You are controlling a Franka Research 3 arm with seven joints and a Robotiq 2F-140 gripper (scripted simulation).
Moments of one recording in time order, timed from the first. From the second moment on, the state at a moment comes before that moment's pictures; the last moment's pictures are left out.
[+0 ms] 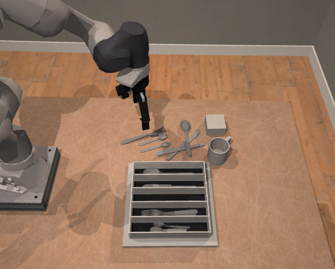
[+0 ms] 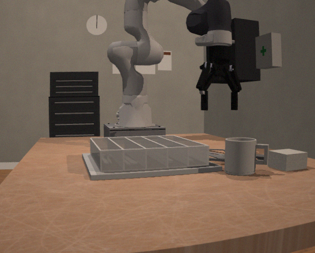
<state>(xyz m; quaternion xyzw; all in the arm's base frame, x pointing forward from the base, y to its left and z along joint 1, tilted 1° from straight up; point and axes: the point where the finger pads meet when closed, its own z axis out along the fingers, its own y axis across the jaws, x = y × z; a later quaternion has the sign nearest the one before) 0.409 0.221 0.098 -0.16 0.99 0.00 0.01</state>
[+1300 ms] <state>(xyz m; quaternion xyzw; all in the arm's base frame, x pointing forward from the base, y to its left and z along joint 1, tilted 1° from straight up) 0.408 0.223 0.094 -0.28 0.96 0.00 0.01</state>
